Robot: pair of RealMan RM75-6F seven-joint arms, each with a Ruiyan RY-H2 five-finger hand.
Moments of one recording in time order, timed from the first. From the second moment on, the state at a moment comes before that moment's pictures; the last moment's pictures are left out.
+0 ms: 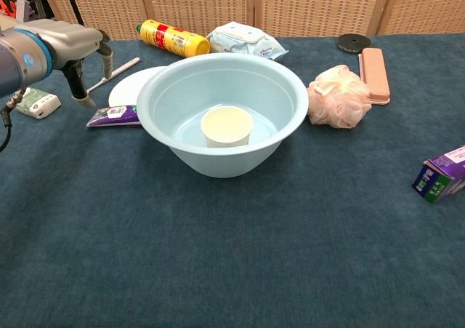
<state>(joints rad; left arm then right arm) -0.94 -1.56 -0.22 -1.50 0.43 1.20 0.98 0.14 -1.24 0.09 -1.52 -1.45 1.39 0.19</state>
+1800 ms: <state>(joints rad) -0.93 -1.77 -0.19 -1.22 0.59 1.13 0.94 0.14 -1.24 0.09 -1.51 -1.46 1.39 0.20</state>
